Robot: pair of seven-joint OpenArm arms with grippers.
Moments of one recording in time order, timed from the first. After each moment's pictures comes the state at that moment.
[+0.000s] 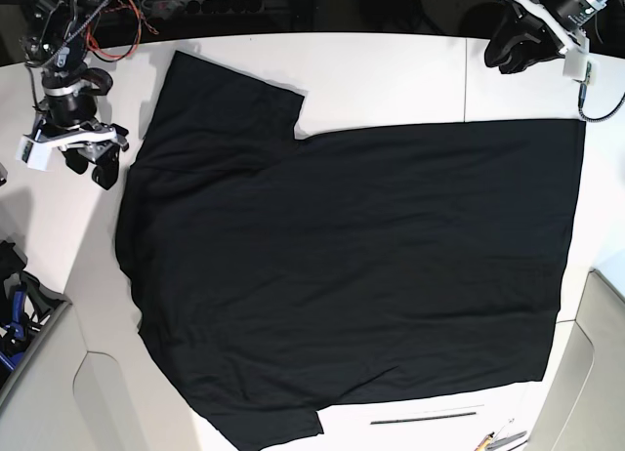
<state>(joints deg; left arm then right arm) 53.3 -24.0 -27.6 108.3 -51.9 -35.7 28.0 -18.9 0.6 30.5 97.2 31.3 16.1 -30.7</state>
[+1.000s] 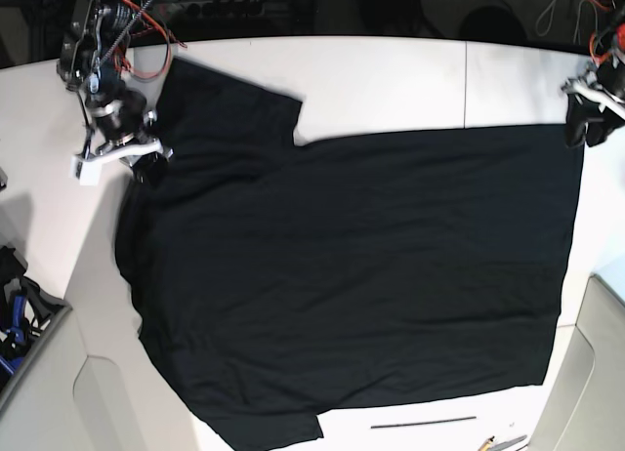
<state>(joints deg) 33.1 -24.8 -39.3 93.8 -44.6 -28.0 31.9 -13.8 0.6 23.3 85.6 34.5 18.4 -32.4</state>
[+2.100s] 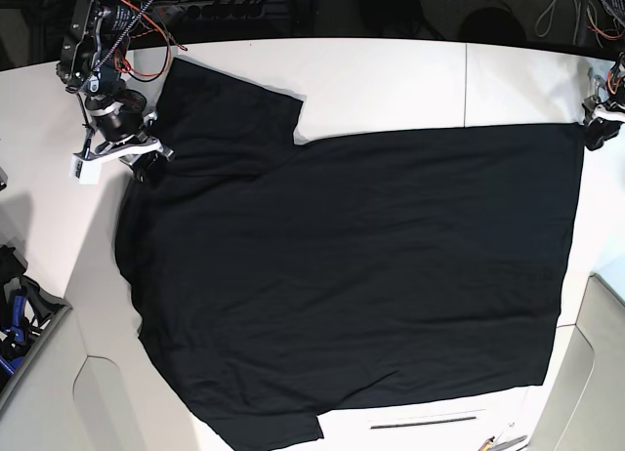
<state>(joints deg) 20.3 -27.6 -39.4 68.0 -49.1 -26.1 31.1 -13.8 0.6 23.3 85.6 34.5 18.5 -32.4</state>
